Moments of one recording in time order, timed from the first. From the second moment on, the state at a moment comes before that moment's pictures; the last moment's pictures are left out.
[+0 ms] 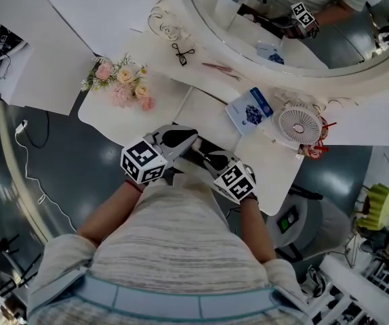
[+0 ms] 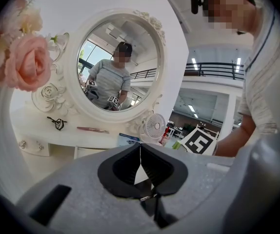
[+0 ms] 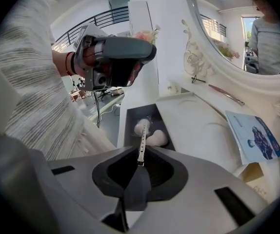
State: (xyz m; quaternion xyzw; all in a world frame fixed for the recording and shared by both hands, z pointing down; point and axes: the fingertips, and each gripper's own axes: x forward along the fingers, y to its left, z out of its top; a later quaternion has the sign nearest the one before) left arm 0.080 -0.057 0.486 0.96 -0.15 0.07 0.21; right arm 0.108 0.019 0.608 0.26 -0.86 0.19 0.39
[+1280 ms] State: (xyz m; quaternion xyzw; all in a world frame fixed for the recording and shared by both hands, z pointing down) left arm 0.066 -0.065 0.490 0.96 -0.16 0.07 0.21; right arm 0.124 -0.066 0.531 0.29 -0.87 0.13 0.38
